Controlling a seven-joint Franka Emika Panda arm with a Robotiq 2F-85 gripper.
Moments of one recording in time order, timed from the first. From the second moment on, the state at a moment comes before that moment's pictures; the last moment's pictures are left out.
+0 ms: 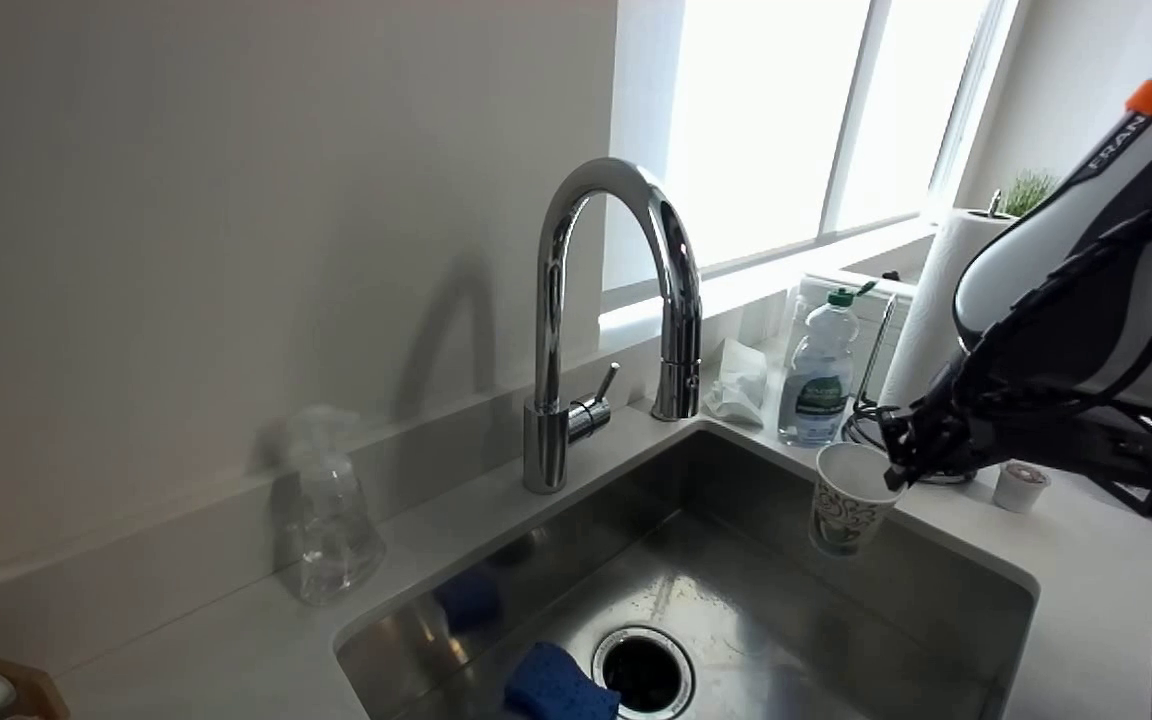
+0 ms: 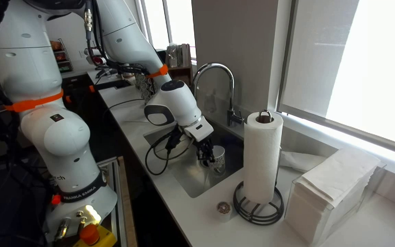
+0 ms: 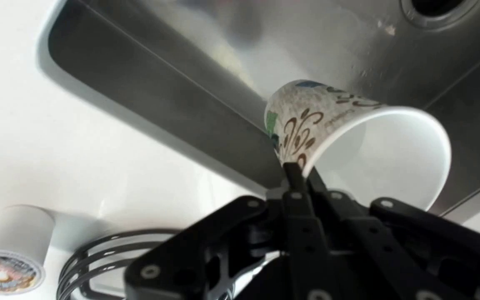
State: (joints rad) arm 0.51 0.09 -0.45 -2.77 0.80 3.21 -0.02
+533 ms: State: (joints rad) arm 0.58 0.08 -0.54 -2.74 1.06 3.25 -0.07
